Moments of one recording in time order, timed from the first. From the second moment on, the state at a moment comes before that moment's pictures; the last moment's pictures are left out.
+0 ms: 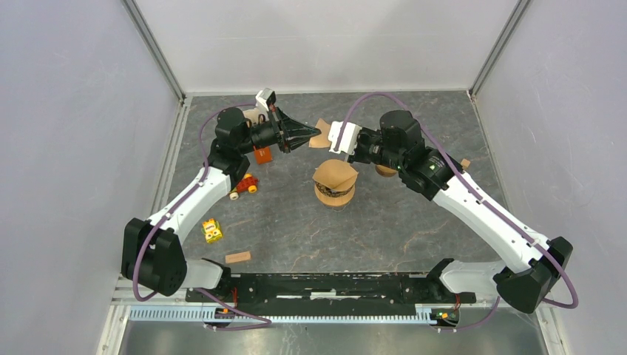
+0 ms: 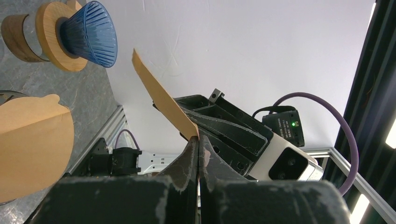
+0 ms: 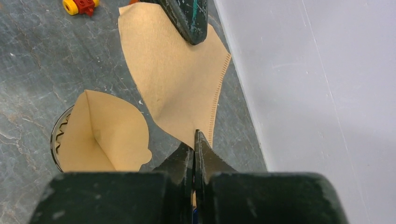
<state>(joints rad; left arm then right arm) -0.37 1.35 1.01 0.41 0.83 -1.52 0.71 1.24 1.29 -0.41 -0.17 -0.76</state>
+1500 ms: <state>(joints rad) -0.34 1.19 1.09 0.05 1.21 -0.12 0.54 1.23 1.15 -0.15 -0.95 -0.17</state>
